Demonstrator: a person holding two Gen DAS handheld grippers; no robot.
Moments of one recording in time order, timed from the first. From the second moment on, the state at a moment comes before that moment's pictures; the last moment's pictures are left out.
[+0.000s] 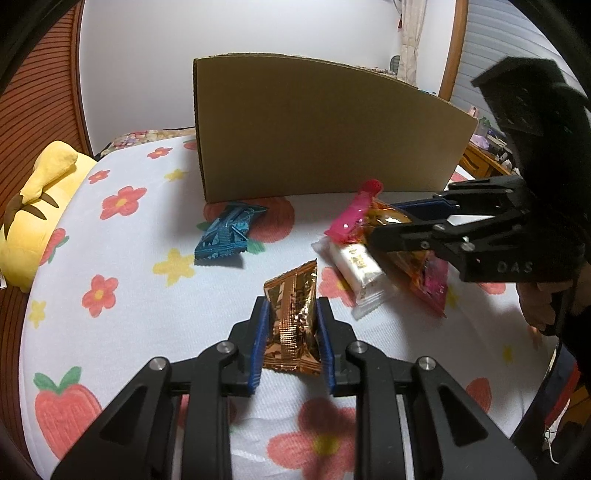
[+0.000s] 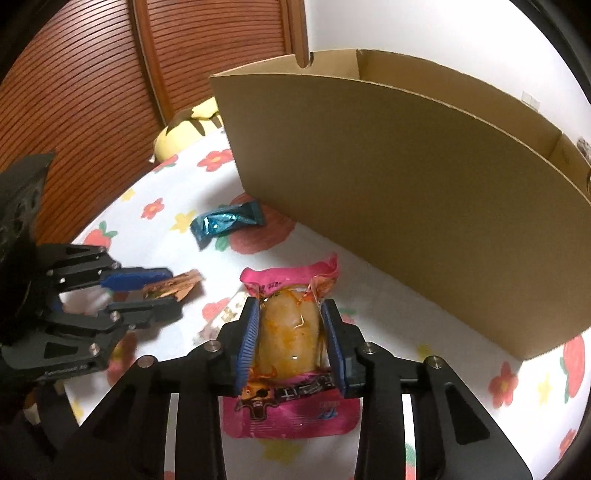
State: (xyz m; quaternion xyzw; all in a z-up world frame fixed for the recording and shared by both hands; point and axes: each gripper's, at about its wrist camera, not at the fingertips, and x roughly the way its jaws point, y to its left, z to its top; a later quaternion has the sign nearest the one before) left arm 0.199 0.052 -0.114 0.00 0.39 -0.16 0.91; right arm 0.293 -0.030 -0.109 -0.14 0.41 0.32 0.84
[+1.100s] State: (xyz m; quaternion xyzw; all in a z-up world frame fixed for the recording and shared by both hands) left arm 0.195 0.050 -0.108 0.00 0.38 -0.14 0.91; right arm 0.239 -0.108 -0.088 -0.02 0.37 0.29 0.88
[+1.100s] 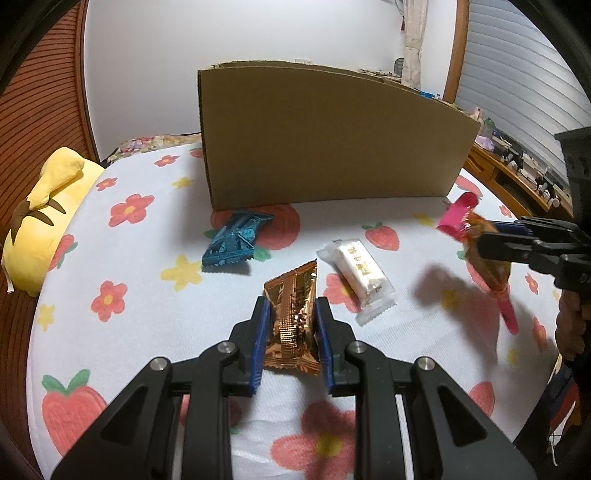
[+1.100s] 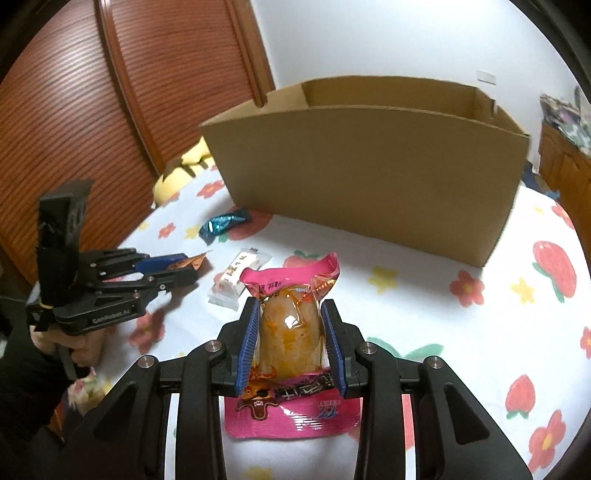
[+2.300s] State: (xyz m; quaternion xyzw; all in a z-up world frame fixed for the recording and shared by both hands) left arm 0.271 0.009 0.029 0.05 0.27 -0.17 0.94; right arm 0.274 -0.125 0.012 -0.04 0.25 0.30 0.92
